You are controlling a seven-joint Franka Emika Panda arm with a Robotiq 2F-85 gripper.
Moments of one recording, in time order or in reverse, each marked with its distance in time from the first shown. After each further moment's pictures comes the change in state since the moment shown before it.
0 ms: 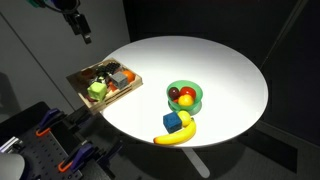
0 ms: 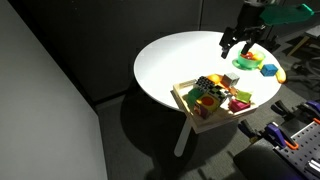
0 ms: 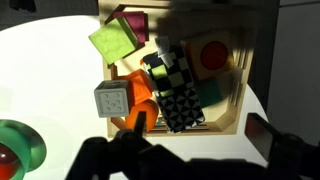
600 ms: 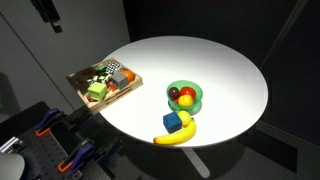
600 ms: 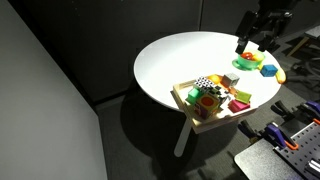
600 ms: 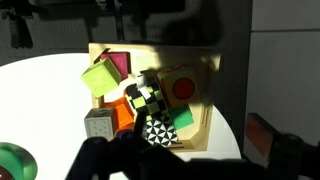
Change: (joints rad) arm 0.049 -0.248 0.007 -0.048 0.112 -0.234 -0.007
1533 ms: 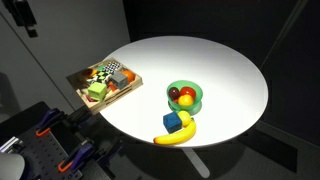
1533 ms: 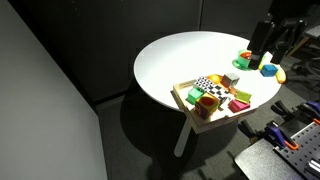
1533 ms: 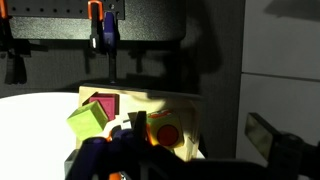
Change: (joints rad) arm 0.092 -0.071 0.001 -0.031 0.049 -0.165 0.000
